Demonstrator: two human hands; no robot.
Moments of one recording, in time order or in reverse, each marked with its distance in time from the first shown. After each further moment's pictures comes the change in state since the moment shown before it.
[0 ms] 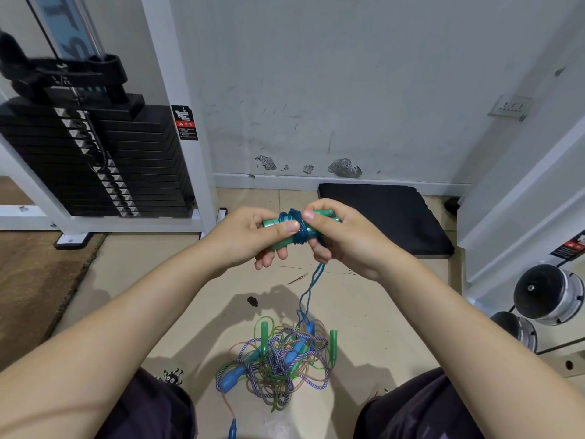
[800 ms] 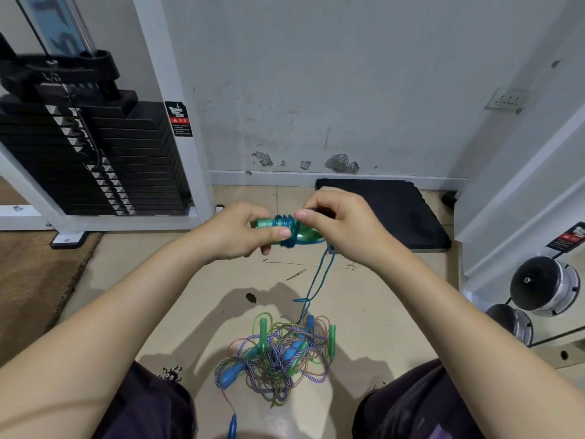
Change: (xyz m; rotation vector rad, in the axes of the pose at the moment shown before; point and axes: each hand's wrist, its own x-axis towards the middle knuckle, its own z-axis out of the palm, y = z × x) left_hand 0.010 -0.002 -0.008 0.402 0.006 -0.093; right_hand 0.003 -0.008 0.000 -0.752 0.217 -0.369
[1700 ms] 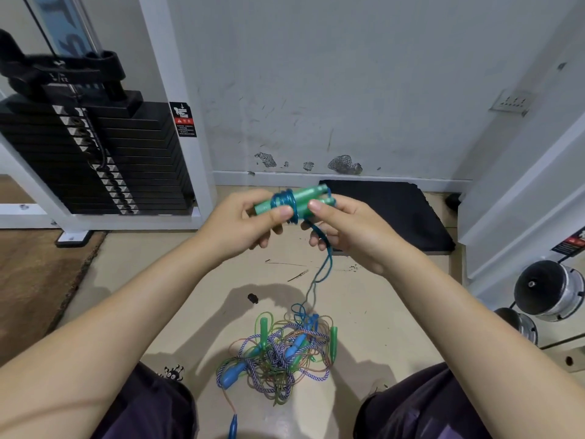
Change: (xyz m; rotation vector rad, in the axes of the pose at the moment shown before) left_hand -0.004 0.003 0.006 -0.323 0.213 0.216; right_hand -0.007 0.003 -0.004 0.714 -0.144 0.354
